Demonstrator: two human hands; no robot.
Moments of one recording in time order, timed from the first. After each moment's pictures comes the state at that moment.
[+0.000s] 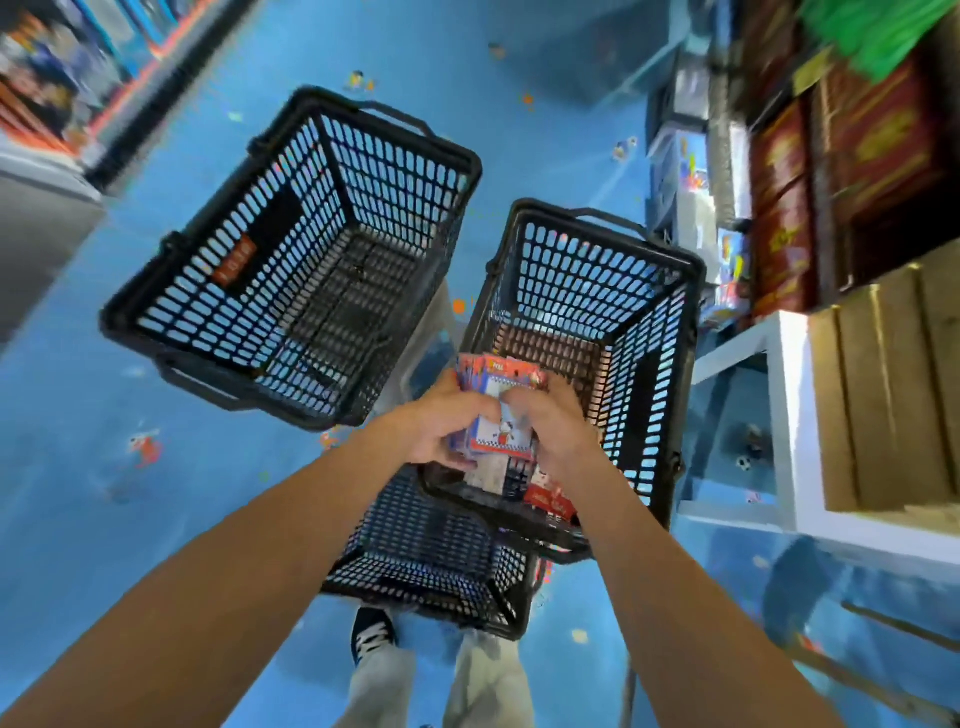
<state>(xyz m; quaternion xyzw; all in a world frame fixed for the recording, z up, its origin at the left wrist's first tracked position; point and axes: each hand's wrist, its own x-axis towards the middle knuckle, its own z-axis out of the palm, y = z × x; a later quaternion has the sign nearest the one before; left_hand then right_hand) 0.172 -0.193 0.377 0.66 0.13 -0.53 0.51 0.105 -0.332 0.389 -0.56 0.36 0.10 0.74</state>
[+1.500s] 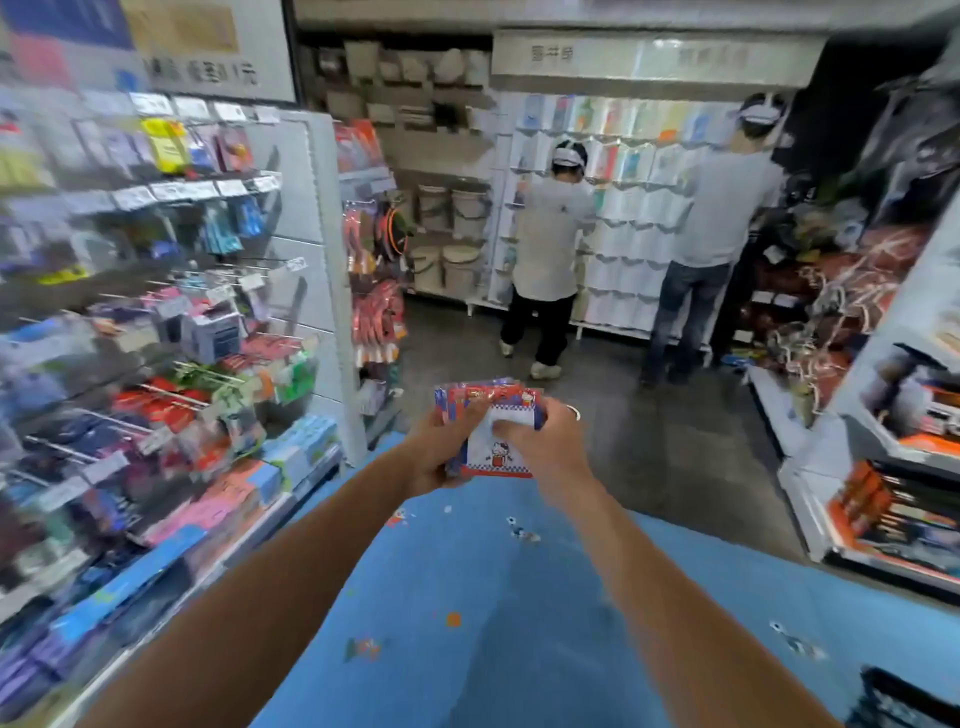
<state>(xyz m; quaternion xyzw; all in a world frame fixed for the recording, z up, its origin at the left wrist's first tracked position) -0.340 0.268 0.723 0.52 0.44 0.33 0.65 -0.187 0.222 0.735 -0.58 -0.45 0.37 0.57</state>
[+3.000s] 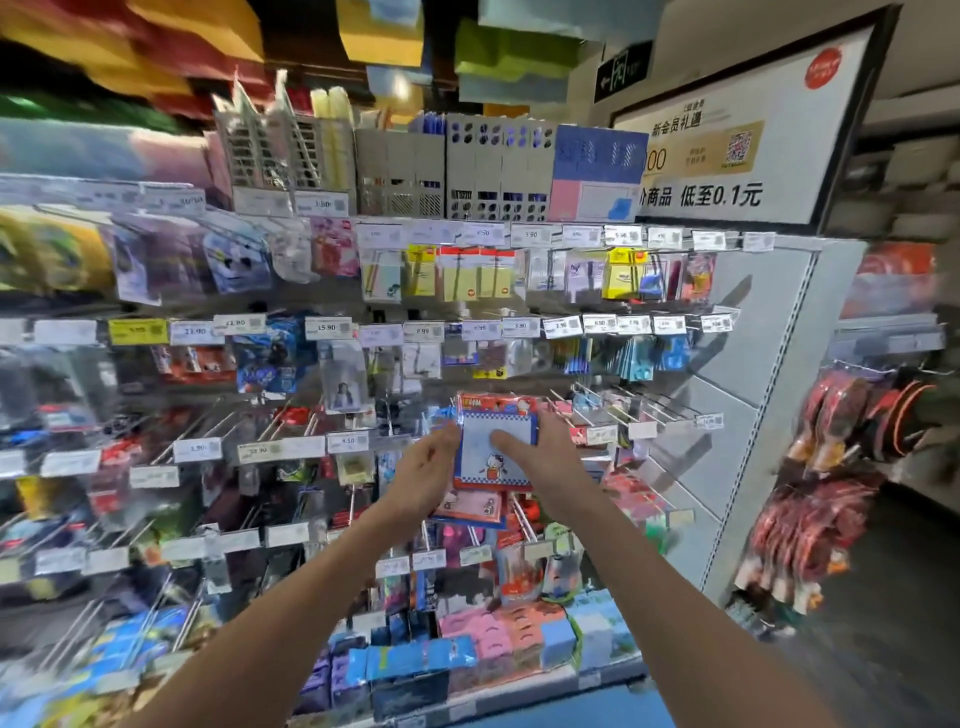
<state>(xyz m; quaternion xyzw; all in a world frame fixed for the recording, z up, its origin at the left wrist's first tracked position) -0.762 0.543 0.780 0.40 0.66 0.60 0.20 -0.647 0.677 0.800 -0.15 -0.72 0.60 0.32</state>
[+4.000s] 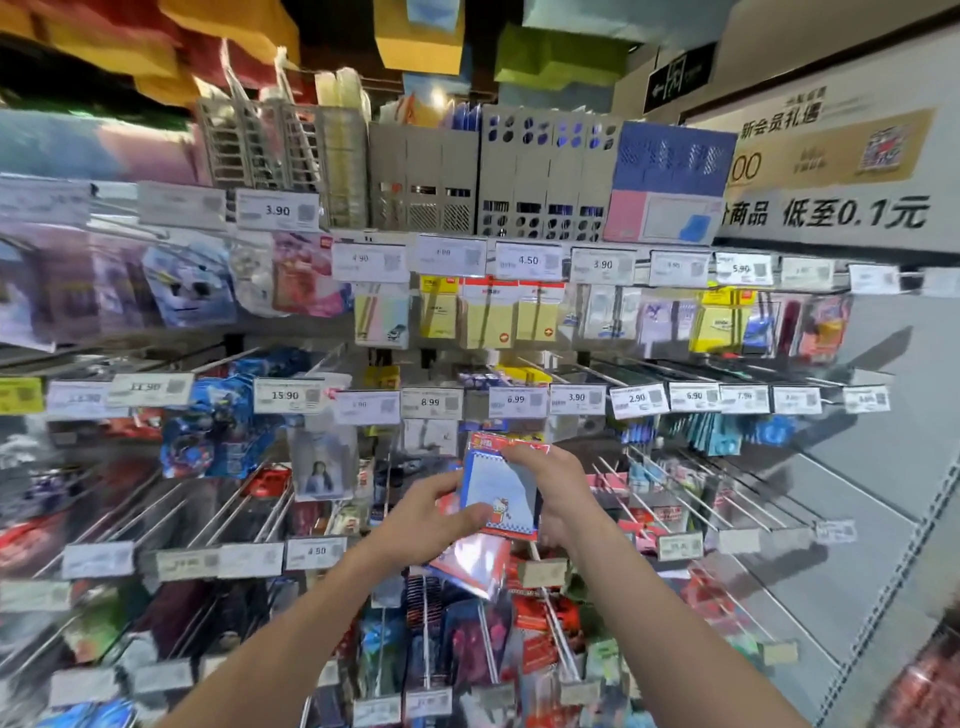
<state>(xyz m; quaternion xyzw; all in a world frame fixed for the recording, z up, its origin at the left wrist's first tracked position) -0.977 0.697 0.753 0.46 0.67 0.54 0.21 -0.863 0.838 0.806 -0.24 -0.58 0.73 0.26</state>
